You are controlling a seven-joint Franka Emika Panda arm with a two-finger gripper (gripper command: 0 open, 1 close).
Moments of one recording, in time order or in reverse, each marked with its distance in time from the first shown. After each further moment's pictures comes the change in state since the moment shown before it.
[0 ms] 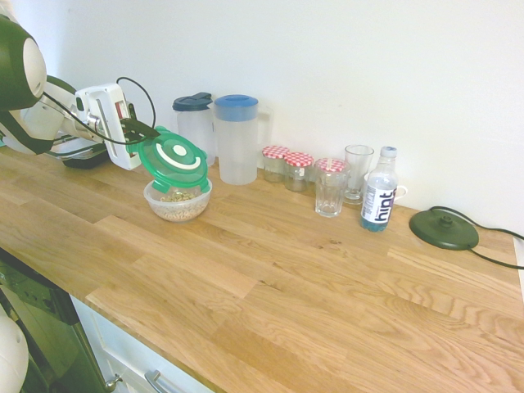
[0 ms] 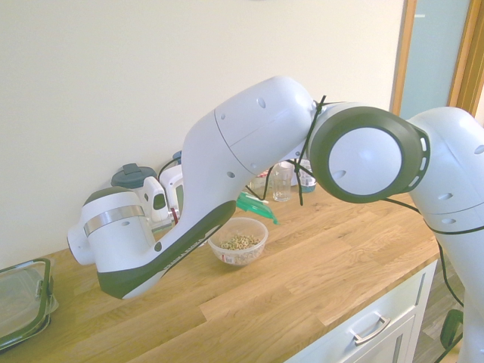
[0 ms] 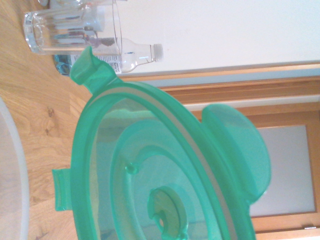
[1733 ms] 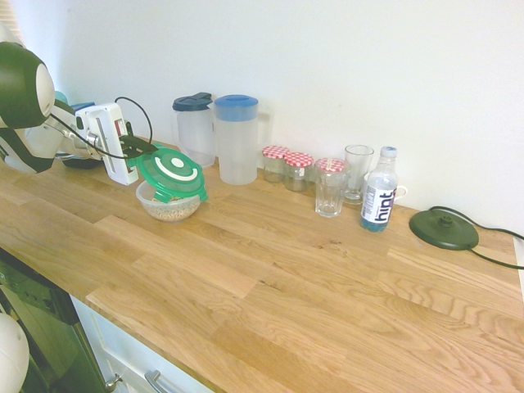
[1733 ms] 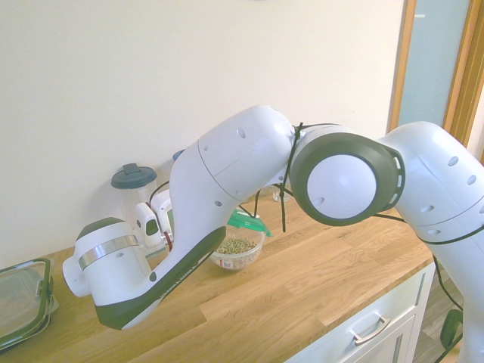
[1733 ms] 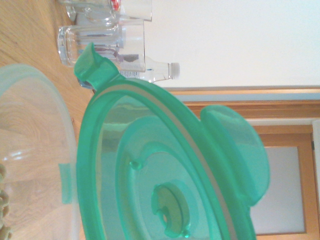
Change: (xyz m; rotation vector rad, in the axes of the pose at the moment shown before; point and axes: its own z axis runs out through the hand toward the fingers) arm -0.033 -0.028 -0.020 0.011 0.054 -0.047
